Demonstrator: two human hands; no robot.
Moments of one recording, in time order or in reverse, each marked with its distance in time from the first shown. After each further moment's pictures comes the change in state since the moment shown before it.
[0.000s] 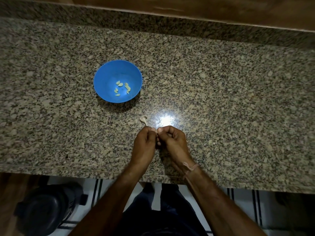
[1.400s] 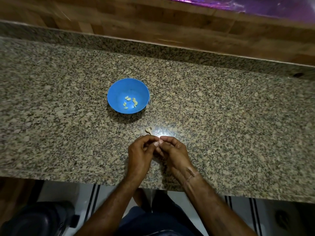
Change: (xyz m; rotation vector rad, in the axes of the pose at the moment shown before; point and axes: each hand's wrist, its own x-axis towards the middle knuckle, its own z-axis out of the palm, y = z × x) left_hand -0.022 0.007 -0.037 0.014 0.092 0.316; right_hand -0.025 -0.013 0.022 0.201 0.065 0.114
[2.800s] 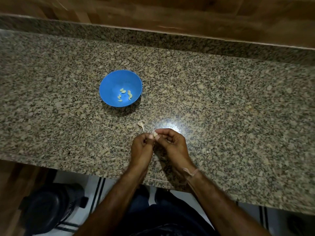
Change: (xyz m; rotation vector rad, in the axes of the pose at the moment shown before) left_hand 0.004 0.001 0.064 -0.058 0.127 -0.366; right_hand 0.021 -0.022 -0.051 -0.345 -0.218 -0.214
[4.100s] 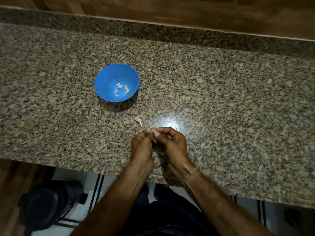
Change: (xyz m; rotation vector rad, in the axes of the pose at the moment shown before) left_hand -0.012 0.015 0.016 -0.435 0.058 -0.291; right_hand -0.013 -0.002 0.010 0.253 0.100 0.126
